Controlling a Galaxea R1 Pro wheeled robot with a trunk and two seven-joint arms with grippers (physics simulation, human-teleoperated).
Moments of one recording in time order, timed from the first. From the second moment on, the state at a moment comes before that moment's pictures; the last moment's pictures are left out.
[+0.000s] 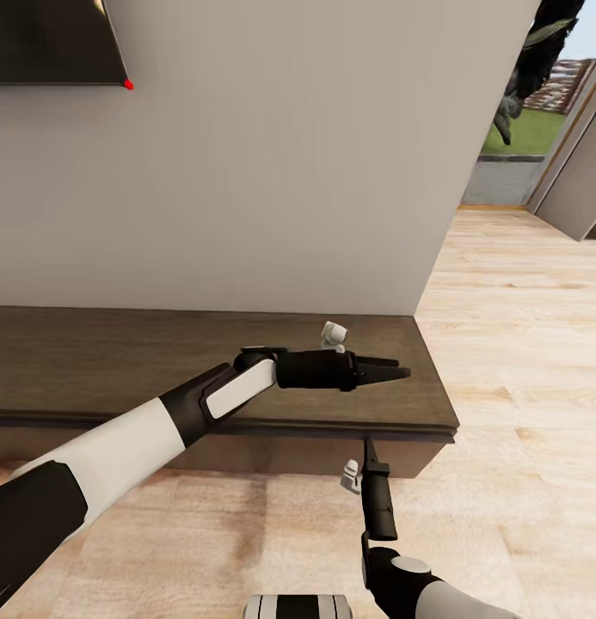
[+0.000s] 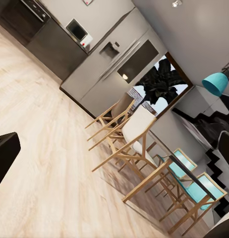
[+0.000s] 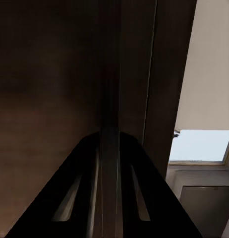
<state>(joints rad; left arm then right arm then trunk) -1.17 0.02 -1.07 -0.98 1.35 0.40 -0.86 -0.62 0.12 0.60 -0.18 0.94 0.26 -1.19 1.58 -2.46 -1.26</state>
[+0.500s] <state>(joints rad) -1.17 0.02 -1.07 -0.98 1.35 0.40 -0.86 -0.62 0.12 0.60 -0.18 0.94 0.25 -1.19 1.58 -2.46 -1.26</state>
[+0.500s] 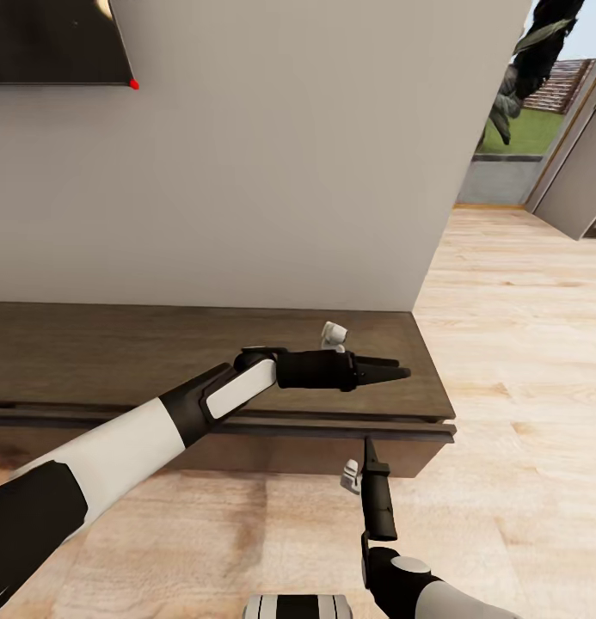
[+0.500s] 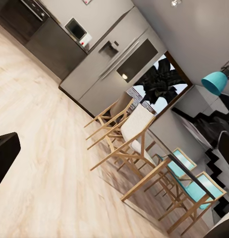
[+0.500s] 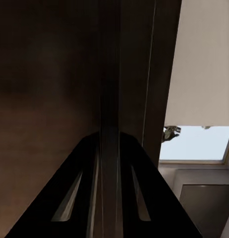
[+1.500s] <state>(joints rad) -1.17 0.02 -1.07 -0.98 1.35 0.40 -0.86 -0.62 0.13 0.54 -0.13 0.93 0.26 -1.25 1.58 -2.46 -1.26</state>
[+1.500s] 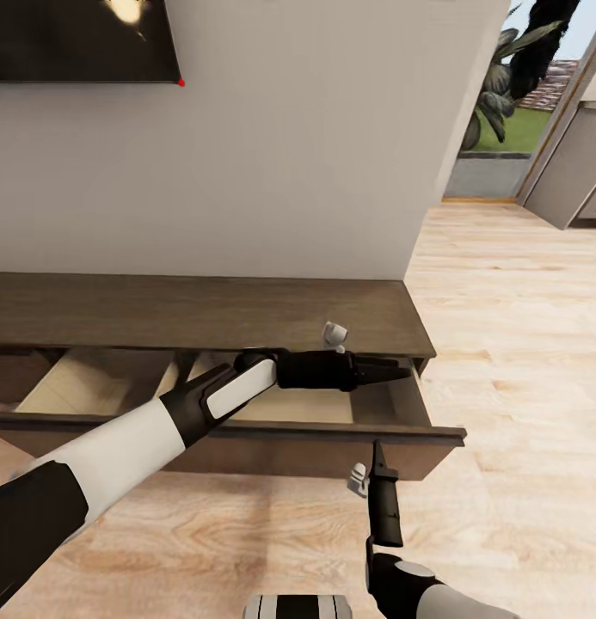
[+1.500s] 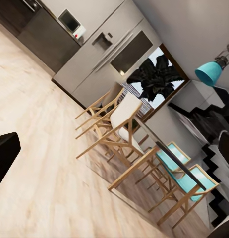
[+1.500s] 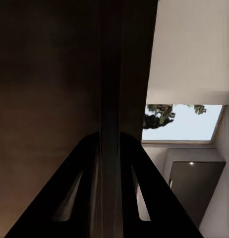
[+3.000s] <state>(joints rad) -1.17 0.02 -1.07 -0.98 1.35 0.40 -0.86 -0.62 0.13 0.55 -0.13 0.94 0.26 -1.26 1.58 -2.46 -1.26</state>
